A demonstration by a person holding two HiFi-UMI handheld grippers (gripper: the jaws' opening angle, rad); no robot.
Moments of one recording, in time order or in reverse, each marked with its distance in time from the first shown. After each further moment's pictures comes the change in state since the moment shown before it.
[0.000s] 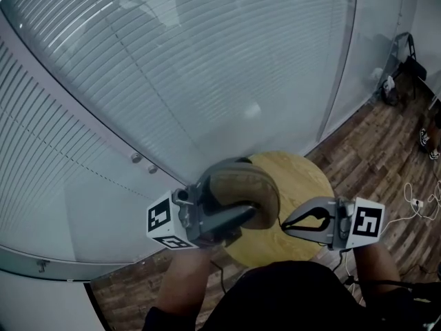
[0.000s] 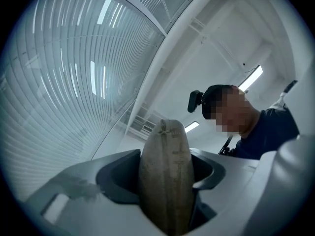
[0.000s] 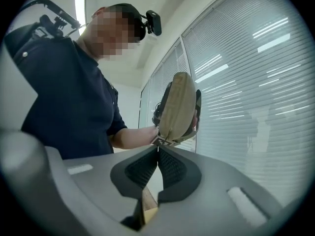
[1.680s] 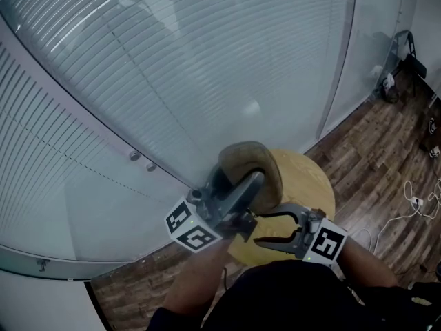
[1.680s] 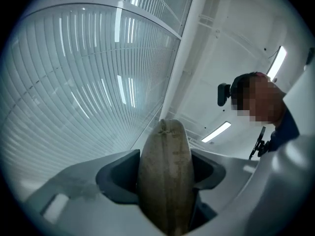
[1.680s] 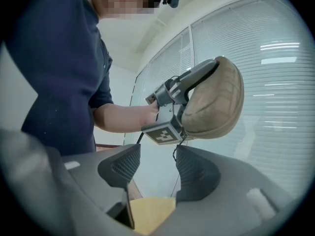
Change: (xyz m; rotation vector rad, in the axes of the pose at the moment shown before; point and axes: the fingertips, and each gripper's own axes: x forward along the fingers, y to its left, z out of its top) left arm -0.019 0.062 -0.030 -0.026 -0.082 0.374; right arm 0.052 -0.003 -0.077 -0.026 0.215 -0.174
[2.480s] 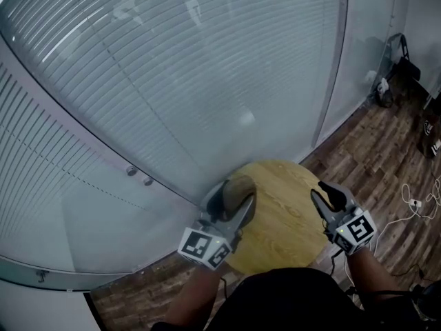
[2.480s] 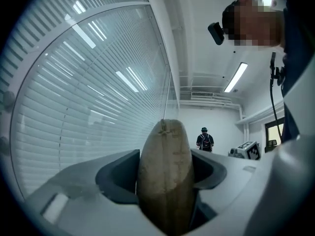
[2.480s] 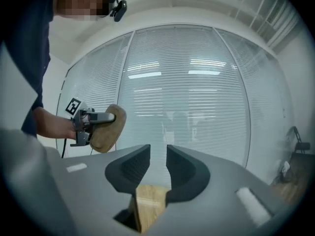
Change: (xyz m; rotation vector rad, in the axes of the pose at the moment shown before) left arm -0.061 0.066 -0.081 0.405 0.344 0.376; right arm -0.160 -0.127 -0.063 0.244 -0.106 -0.791
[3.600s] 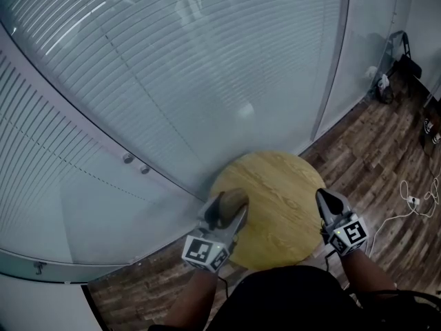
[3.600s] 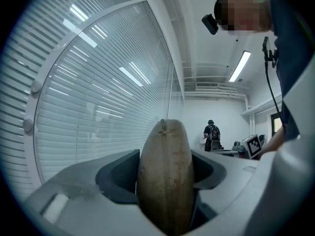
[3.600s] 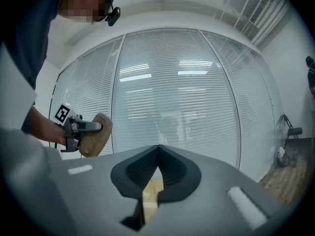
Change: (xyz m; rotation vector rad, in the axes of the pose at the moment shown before) left arm -0.041 0.007 -0.070 0.025 0.083 0.071; right arm -0.025 -0.007 -0.060 0.108 -0.023 -0.090
